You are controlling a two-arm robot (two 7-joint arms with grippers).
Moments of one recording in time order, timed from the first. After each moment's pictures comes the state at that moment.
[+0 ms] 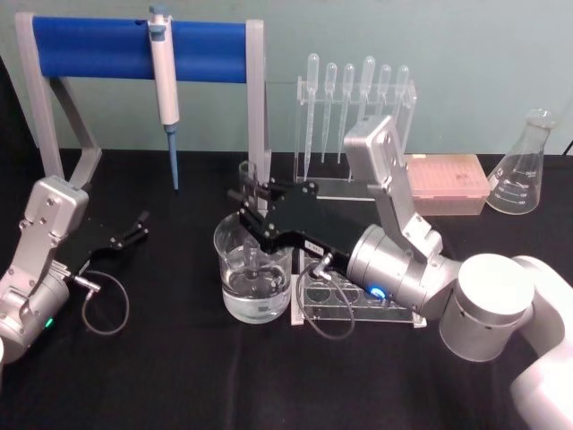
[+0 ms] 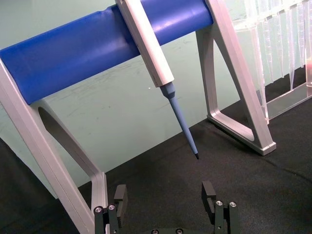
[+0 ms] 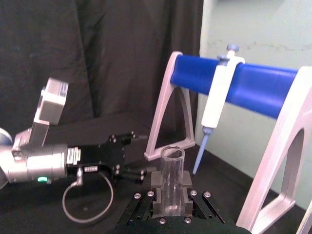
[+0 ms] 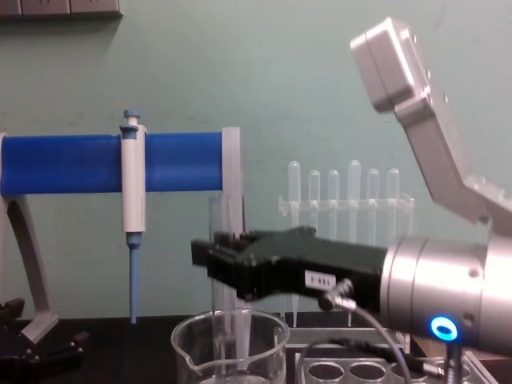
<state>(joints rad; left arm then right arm) -0.20 0.60 0.45 -1.41 -0.25 -0.12 0.03 0.37 0.31 -0.57 -1.52 0.36 0.05 0.44</state>
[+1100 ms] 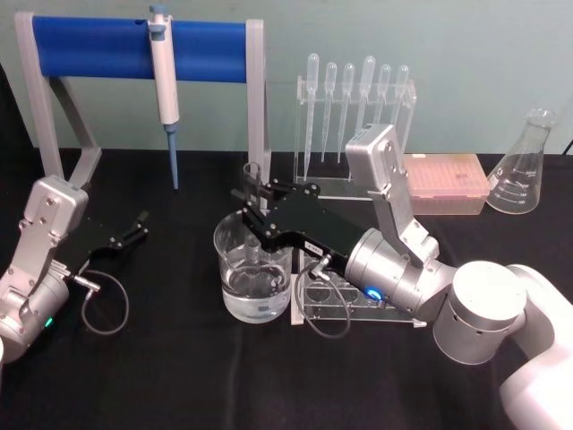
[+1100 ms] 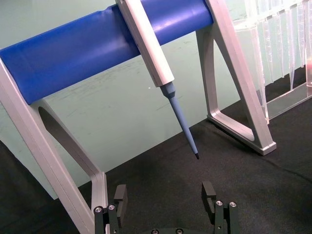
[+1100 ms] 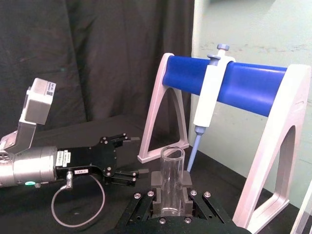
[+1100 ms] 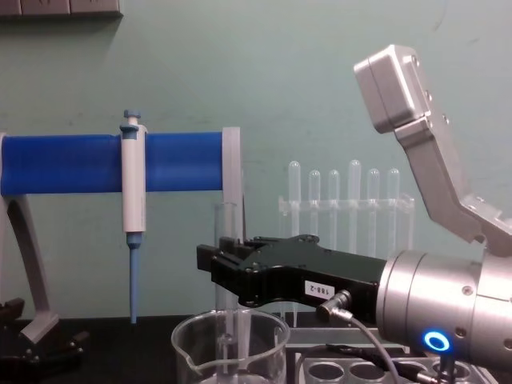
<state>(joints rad) -0.20 0.60 0.45 -1.41 -0.25 -0.12 0.03 0.35 0.26 -0.53 -1.47 0.32 0.01 0.45</state>
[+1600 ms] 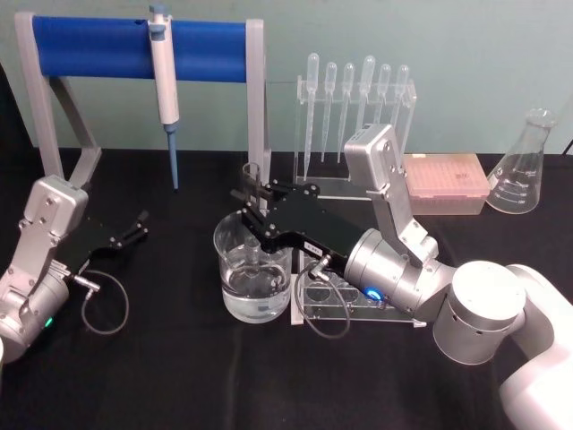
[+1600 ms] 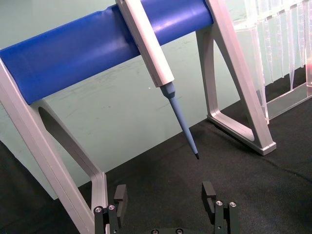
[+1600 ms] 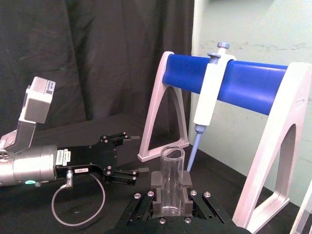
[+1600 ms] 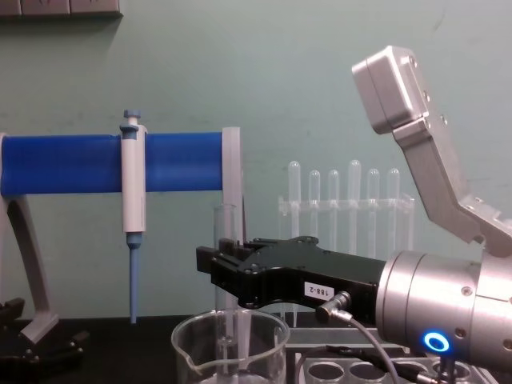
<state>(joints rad) -0.20 0.60 0.45 -1.41 -0.25 -0.12 0.03 0.35 0.26 -0.53 -1.47 0.32 0.01 0.45</state>
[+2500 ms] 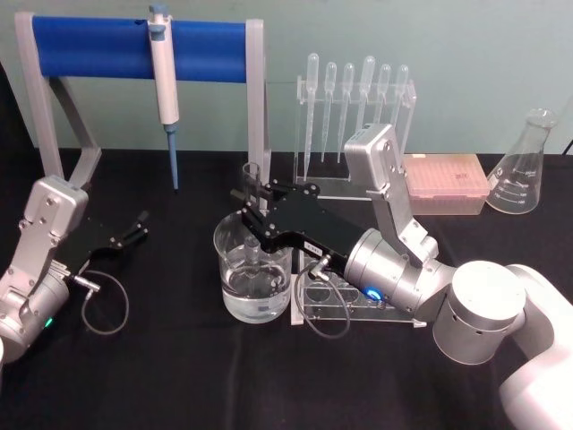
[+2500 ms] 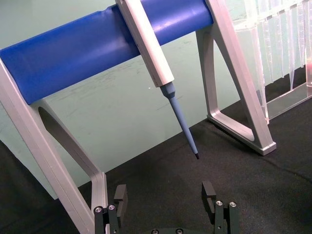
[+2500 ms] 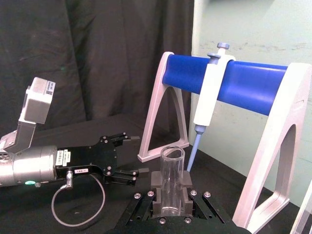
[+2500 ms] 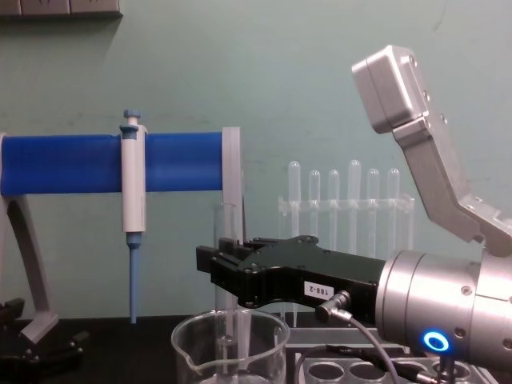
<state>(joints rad) -0.20 0.60 0.45 -1.41 -0.25 -0.12 0.03 0.35 0.26 -0.53 -1.47 0.32 0.01 0.45</state>
